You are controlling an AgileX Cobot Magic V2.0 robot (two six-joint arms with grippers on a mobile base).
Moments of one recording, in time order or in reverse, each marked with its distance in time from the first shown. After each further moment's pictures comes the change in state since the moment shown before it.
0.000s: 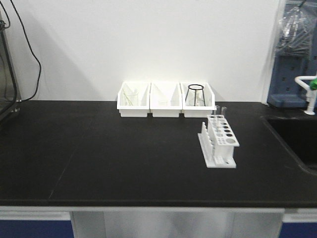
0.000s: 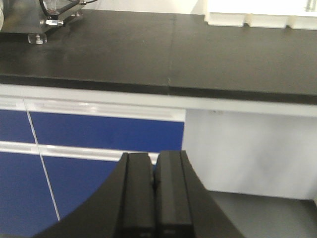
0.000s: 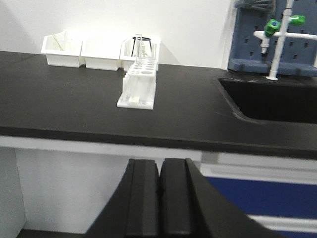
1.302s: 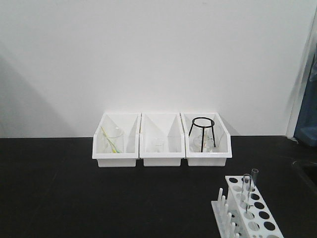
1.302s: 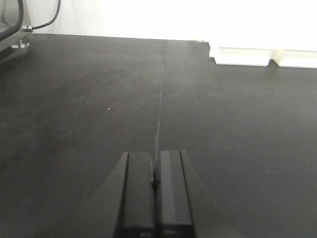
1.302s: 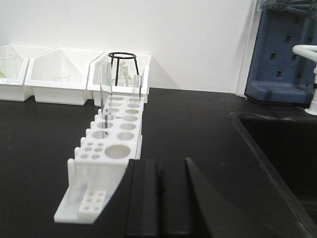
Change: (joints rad) left arm 0.000 0.000 0.000 0.000 0.000 0.000; right arm 0.000 0.000 0.000 0.000 0.000 0.000
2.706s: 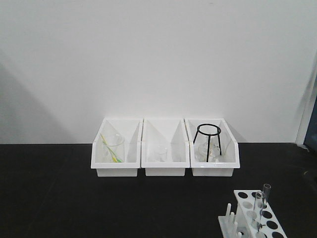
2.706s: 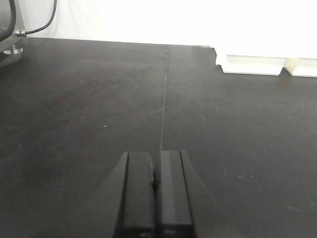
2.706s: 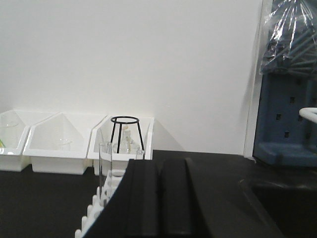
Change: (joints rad) left arm 0.000 0.000 0.000 0.000 0.000 0.000; right arm 0.000 0.006 -0.046 0.018 -0.168 0.000
